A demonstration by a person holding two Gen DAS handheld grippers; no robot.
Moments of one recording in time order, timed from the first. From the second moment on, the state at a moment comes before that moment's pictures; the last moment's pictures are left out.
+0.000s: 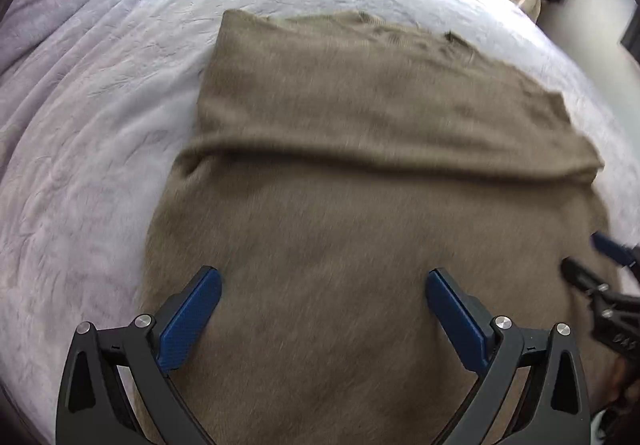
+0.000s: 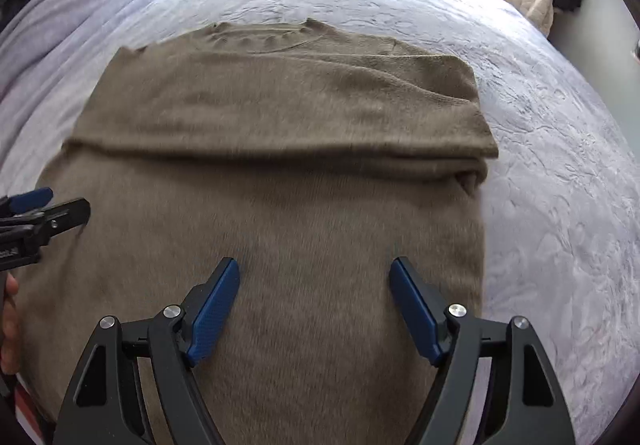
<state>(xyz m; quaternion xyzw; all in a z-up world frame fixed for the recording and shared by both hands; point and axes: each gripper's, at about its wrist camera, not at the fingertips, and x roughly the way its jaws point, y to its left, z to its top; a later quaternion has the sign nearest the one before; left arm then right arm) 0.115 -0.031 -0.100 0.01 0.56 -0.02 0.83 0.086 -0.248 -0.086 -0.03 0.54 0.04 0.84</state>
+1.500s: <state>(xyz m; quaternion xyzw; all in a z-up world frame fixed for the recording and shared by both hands) -0.074 -0.024 -0.084 0.05 0.55 -0.01 0.83 -0.120 -0.254 -0.075 -0.12 0.51 0.11 0.84</state>
